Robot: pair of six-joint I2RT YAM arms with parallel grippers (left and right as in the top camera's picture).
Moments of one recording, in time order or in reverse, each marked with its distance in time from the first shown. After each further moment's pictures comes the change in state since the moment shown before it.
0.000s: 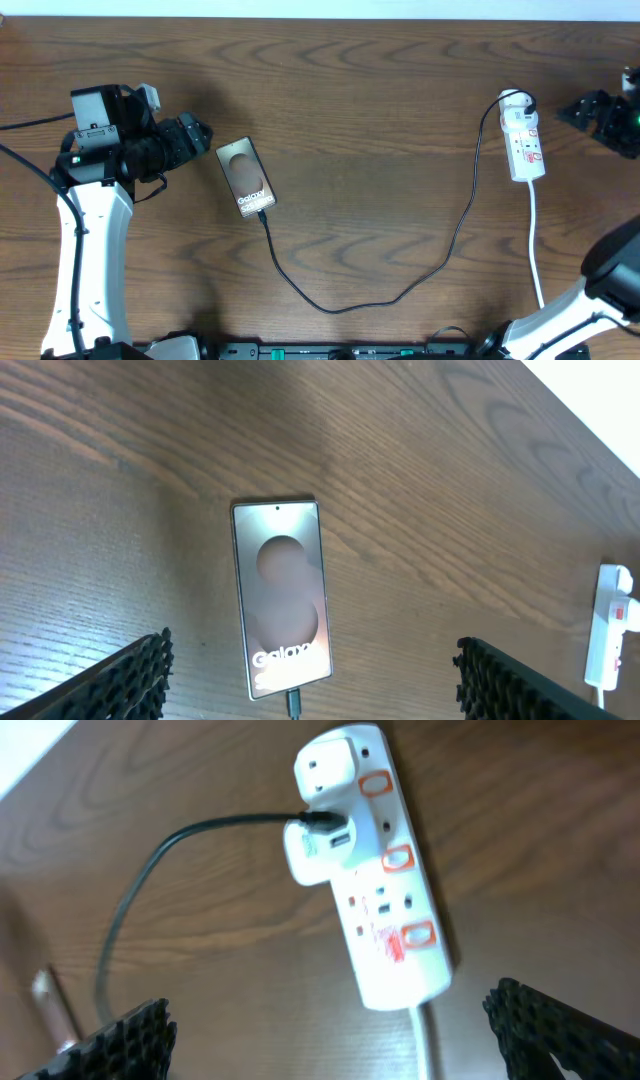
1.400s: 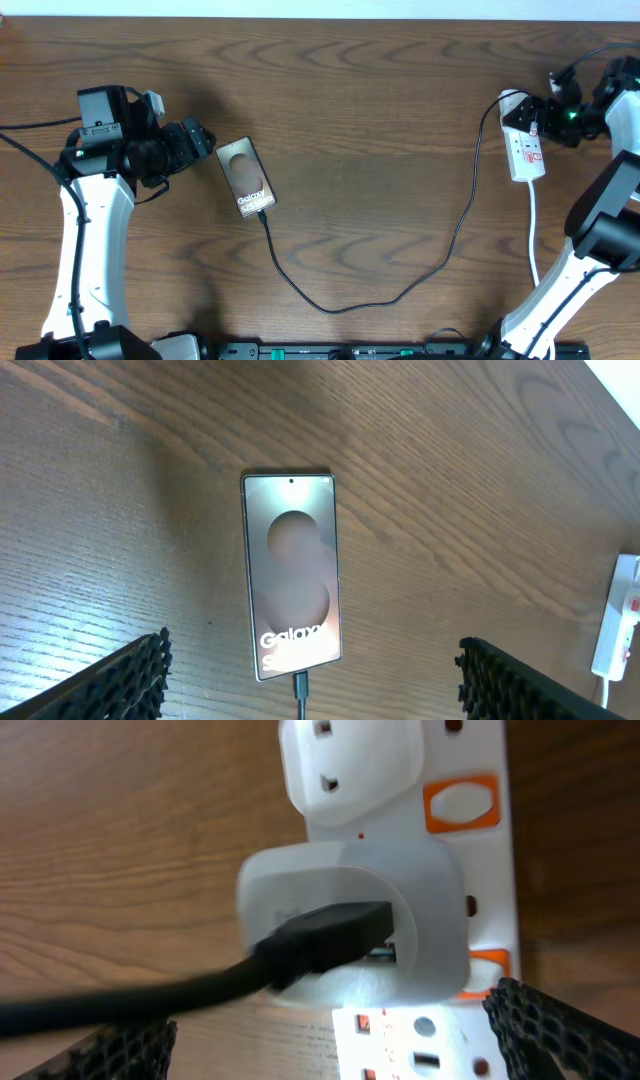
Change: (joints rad) left arm 0.000 0.042 0.000 -0.040 0.000 0.000; right arm 0.154 0.254 0.000 0.165 0.053 -0.032
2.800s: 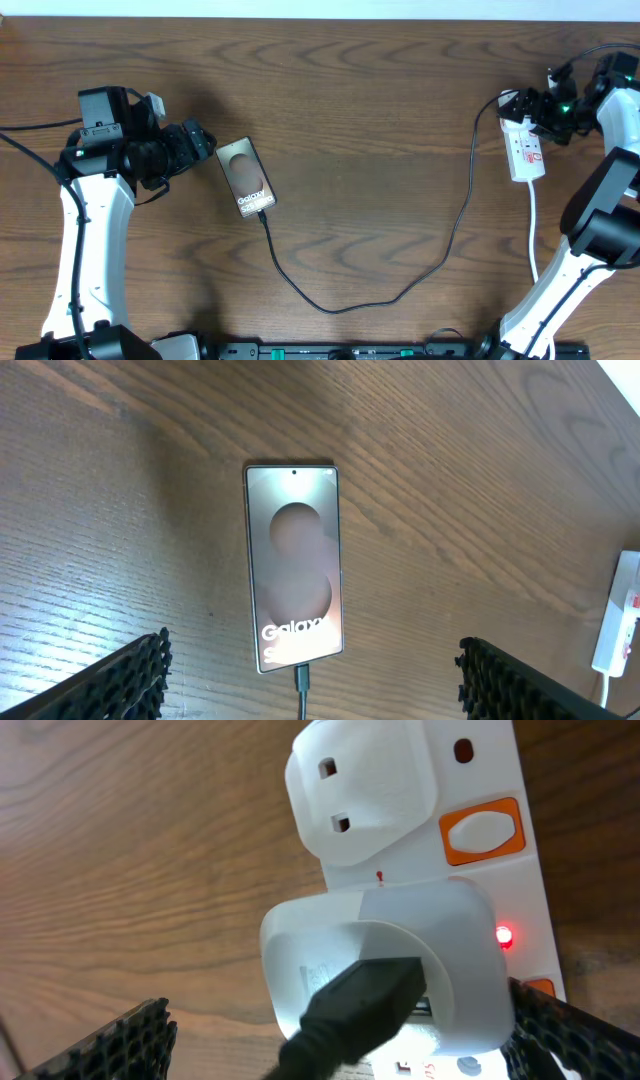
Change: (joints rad) left arm 0.000 0.001 0.000 -0.017 0.000 0.000; right arm 0.037 0.011 0.008 0.044 0.001 0.177
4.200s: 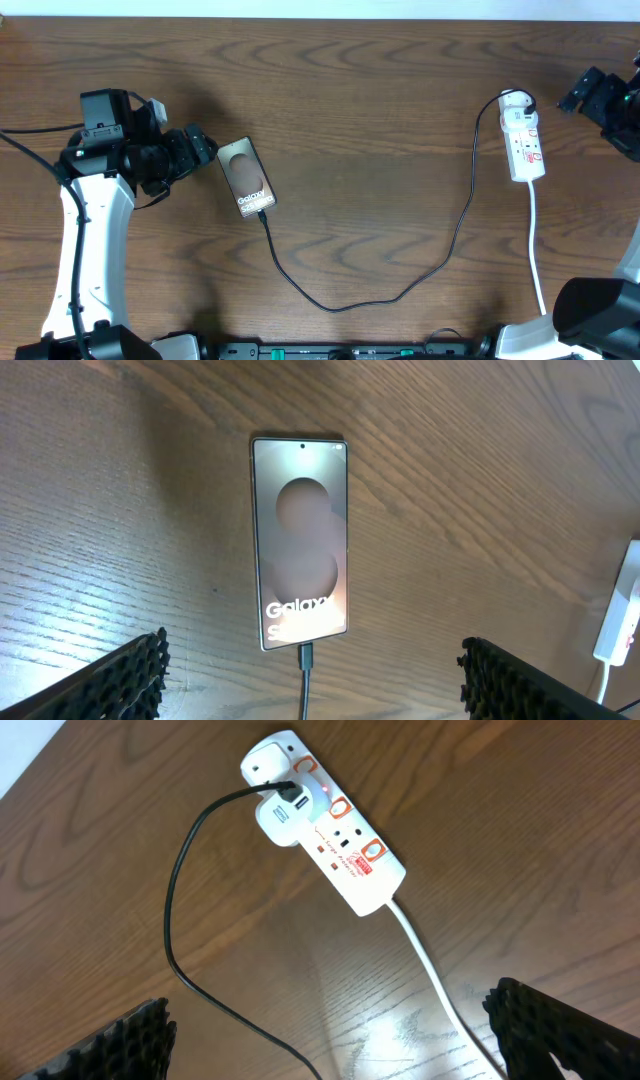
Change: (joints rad) left arm 0.000 0.000 0.000 -0.051 0.000 0.000; right arm 0.030 -0.558 0.083 -0.415 0.423 0.384
